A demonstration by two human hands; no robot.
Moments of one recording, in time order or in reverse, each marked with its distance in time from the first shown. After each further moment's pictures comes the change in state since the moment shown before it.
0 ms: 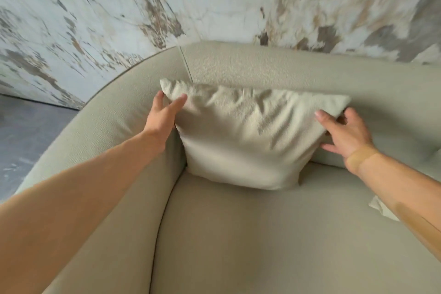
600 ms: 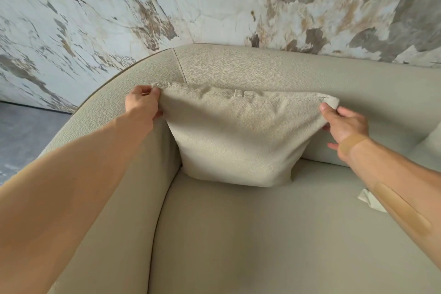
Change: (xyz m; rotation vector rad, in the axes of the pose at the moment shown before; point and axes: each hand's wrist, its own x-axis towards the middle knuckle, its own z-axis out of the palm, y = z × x) left_hand 0.035 0.029 -0.011 -0.003 0.303 -0.053; right_hand 0.003 -0.011 -0.002 -0.002 0.275 0.055
